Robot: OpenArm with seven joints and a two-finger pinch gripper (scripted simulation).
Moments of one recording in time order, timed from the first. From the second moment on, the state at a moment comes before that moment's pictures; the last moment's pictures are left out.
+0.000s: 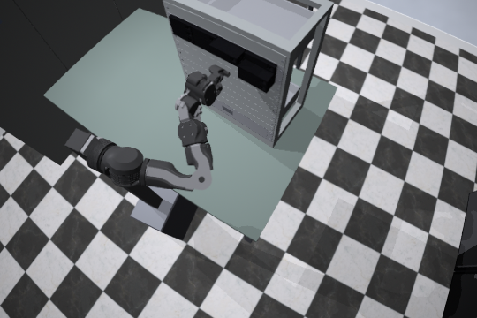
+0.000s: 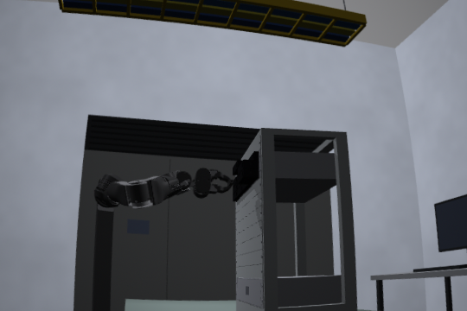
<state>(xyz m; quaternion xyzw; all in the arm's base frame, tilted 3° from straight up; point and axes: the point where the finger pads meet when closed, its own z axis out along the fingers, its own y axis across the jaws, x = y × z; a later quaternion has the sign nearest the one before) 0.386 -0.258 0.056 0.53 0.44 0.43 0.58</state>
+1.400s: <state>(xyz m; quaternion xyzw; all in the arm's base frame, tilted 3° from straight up) 0.308 -0.316 0.054 0.56 0.41 0.43 0.58</state>
